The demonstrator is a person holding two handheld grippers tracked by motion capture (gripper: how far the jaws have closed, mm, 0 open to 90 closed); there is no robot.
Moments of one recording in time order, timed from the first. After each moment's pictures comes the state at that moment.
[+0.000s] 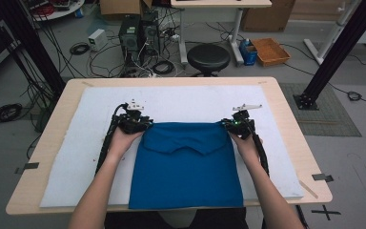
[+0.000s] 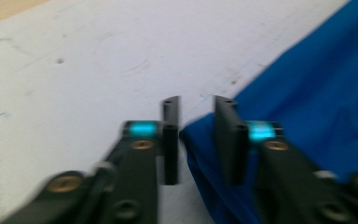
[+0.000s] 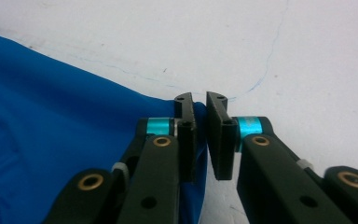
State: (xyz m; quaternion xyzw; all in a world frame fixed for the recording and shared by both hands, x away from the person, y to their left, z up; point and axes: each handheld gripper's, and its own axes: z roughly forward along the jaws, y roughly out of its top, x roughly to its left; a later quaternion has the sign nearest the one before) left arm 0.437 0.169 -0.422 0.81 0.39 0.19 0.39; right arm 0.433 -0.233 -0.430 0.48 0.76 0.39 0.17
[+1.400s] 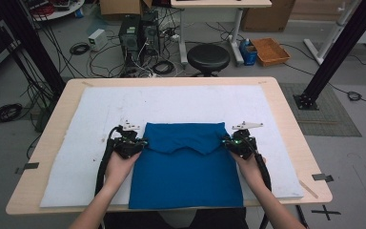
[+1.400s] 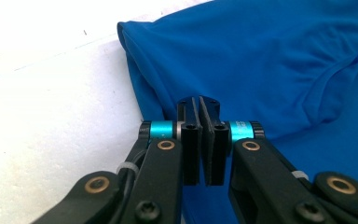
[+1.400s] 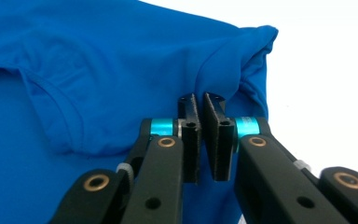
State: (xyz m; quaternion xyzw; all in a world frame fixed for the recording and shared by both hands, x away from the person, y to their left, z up) left arm 0.360 0.163 -0.430 0.79 0.47 0.15 0.37; right arm 0.370 -0.228 -0.439 0.47 0.78 0.38 0.16
